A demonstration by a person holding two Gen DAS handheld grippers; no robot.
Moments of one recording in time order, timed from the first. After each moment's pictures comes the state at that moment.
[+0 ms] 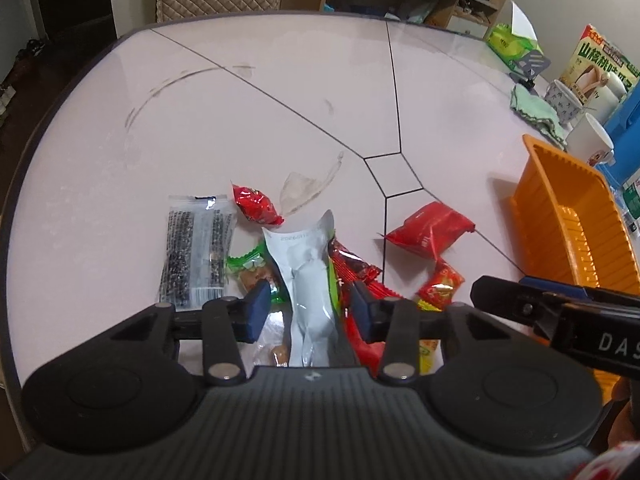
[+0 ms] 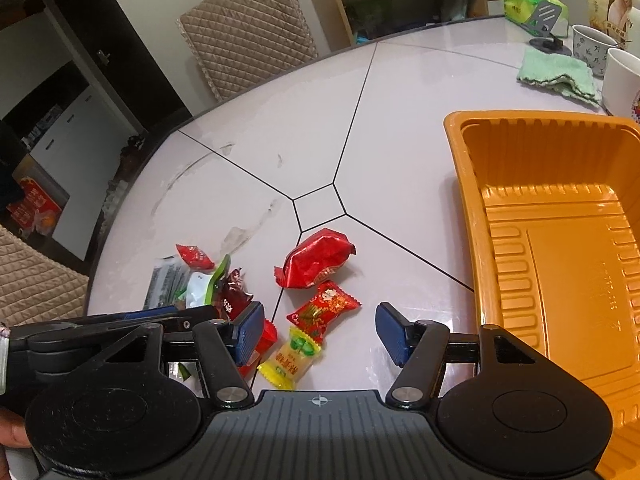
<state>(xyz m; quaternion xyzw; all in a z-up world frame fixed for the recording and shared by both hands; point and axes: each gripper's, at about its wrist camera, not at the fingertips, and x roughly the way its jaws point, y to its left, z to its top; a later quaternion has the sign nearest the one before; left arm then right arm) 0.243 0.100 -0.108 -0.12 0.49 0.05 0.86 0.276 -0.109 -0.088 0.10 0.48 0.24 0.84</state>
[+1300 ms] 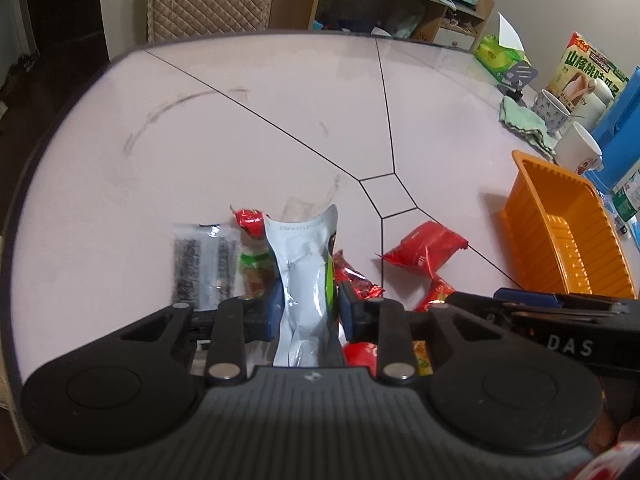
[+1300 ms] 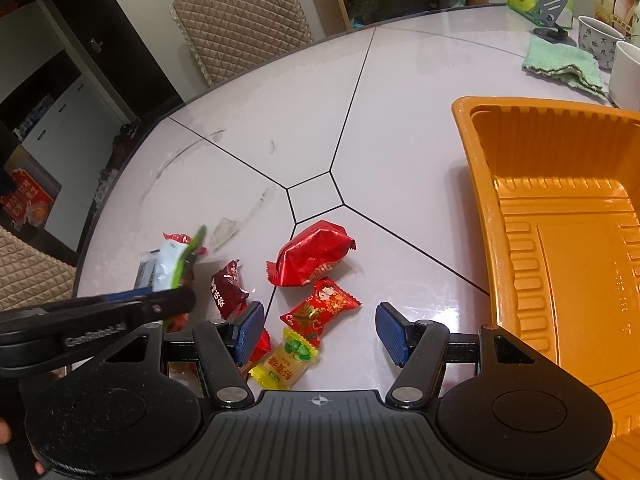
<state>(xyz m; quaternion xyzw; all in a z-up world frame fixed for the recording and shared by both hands) 0.239 0.110 -0.093 -0.12 0.46 0.04 0.88 0.287 -0.098 -0.098 0.09 0.50 0.23 0.83</state>
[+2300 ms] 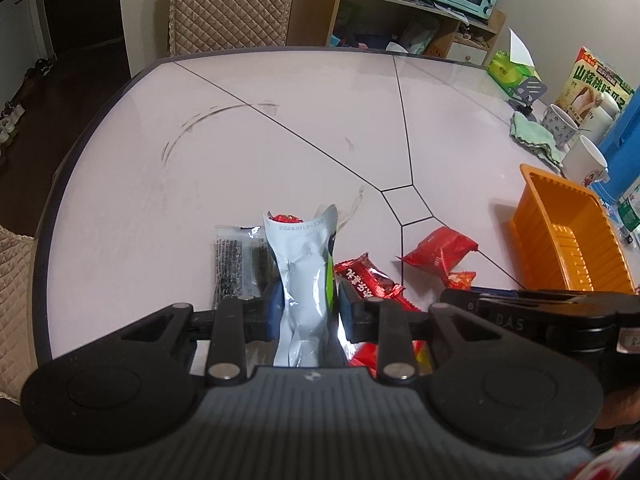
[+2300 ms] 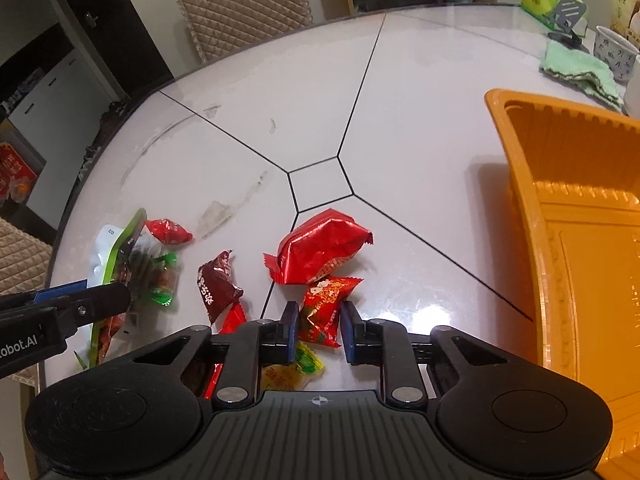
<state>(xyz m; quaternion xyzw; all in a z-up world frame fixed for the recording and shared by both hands) 0.218 0.120 -0.078 -0.12 0.45 0.06 0.88 0.294 -0.075 -0.111 0.04 0.51 0.22 0.83</state>
